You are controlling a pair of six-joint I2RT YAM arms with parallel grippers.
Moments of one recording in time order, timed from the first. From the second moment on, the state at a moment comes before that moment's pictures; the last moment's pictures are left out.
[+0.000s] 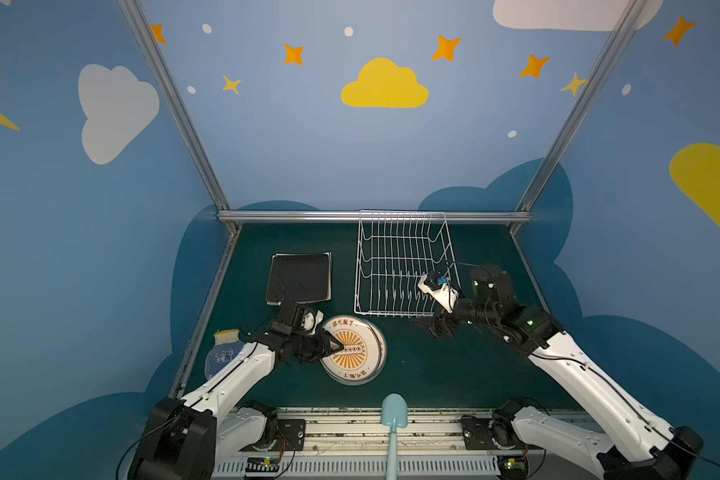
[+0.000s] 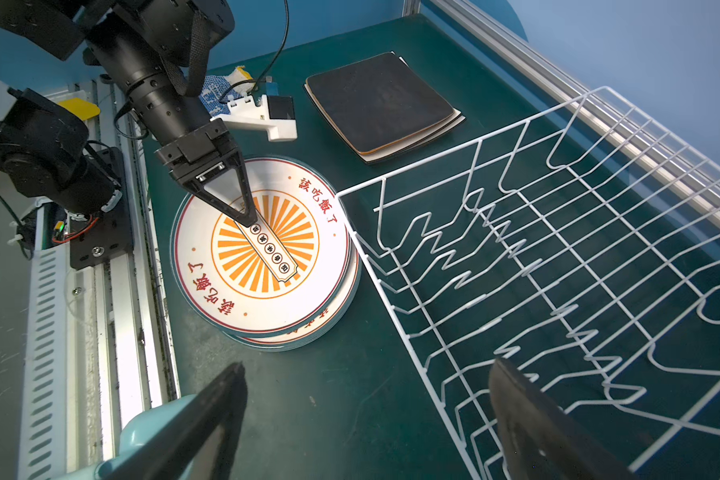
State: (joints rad) left arm -0.31 1.13 0.54 -0.46 0.65 -0.67; right arm 0.61 1.01 1.01 -0.62 -0.42 -0.36
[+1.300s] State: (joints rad) left arm -0.29 1.17 0.71 -0.67 0.49 -0.57; right arm 0.61 1.03 0.96 -0.56 -0.38 -0.35
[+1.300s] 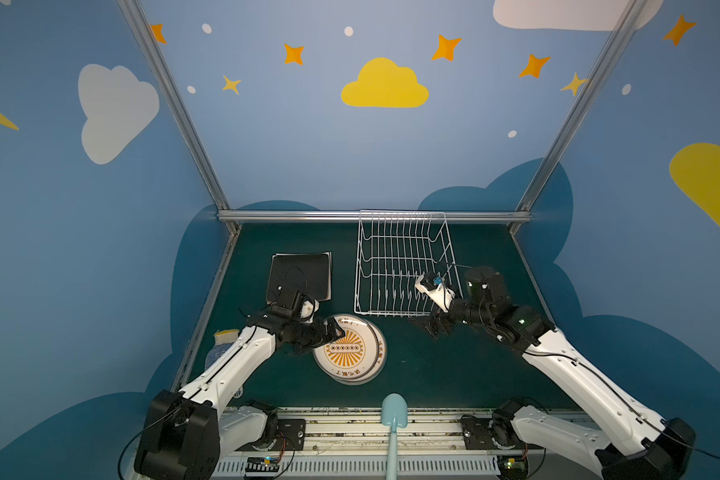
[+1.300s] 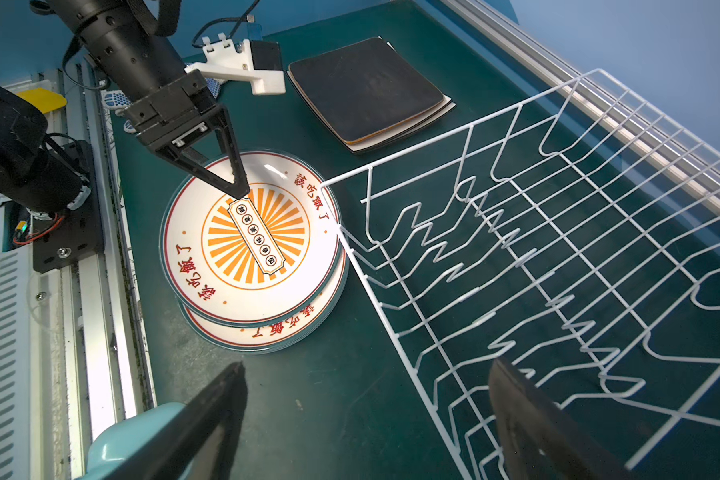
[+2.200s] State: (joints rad) left arm -0.29 1.15 0.80 -0.76 0.39 -0.56; right arm 0.61 1.00 0.95 -0.54 -0.34 -0.36
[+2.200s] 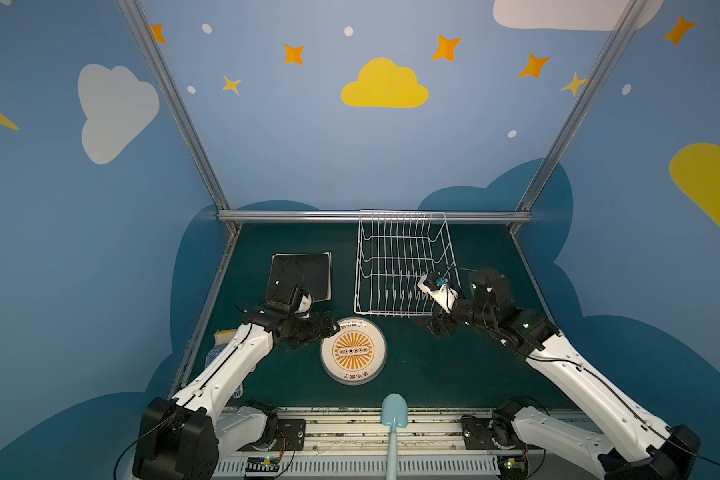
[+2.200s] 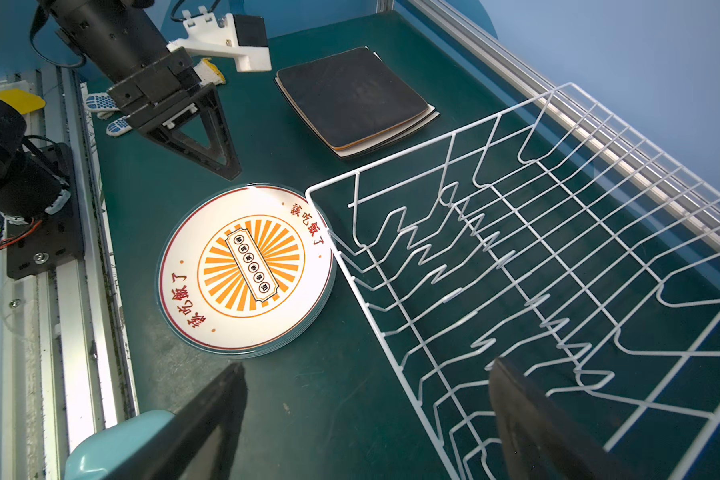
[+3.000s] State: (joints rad) left arm -0.29 0.92 1.12 -0.65 -0.07 -0.09; right arm 0.43 0.79 0.88 -0.24 0.25 -0.27
